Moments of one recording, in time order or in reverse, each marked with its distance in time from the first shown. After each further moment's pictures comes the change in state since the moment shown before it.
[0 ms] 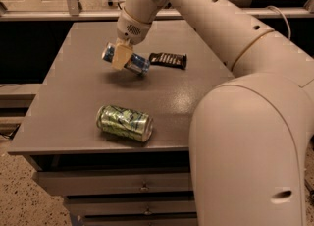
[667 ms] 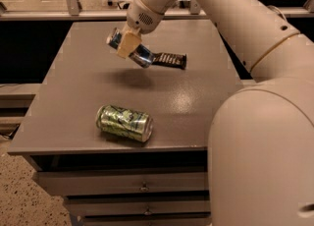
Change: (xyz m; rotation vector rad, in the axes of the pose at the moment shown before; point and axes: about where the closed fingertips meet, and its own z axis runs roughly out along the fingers) arm -0.004 -0.005 -0.041 0.061 -0.123 -0.018
